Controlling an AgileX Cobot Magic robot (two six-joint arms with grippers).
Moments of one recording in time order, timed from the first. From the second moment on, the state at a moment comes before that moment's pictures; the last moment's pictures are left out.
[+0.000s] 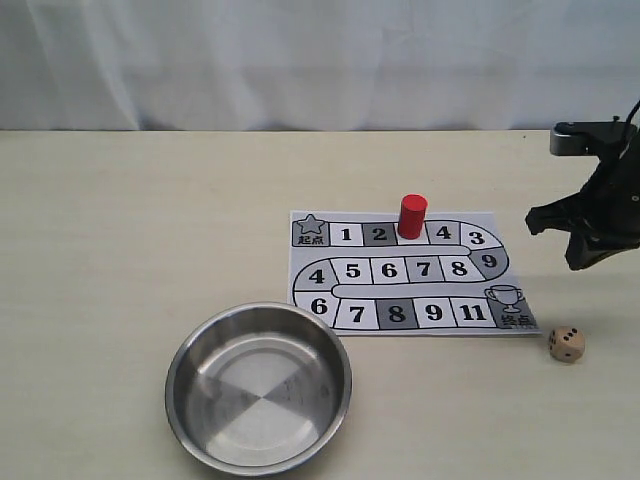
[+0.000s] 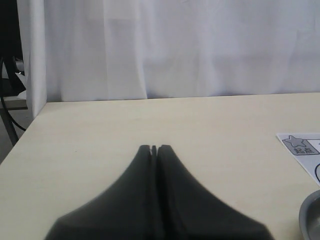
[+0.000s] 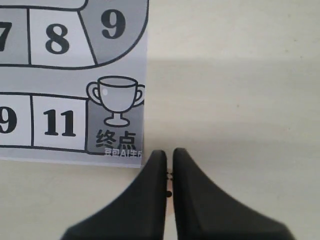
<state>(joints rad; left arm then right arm) -0.06 0.00 0.00 -0.05 0.21 0.08 -0.04 1.79 -1.21 0.02 0.90 -0.10</state>
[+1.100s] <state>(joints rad) -0.06 0.00 0.00 -0.05 0.21 0.08 -0.04 1.13 -0.97 0.02 0.84 -0.04</state>
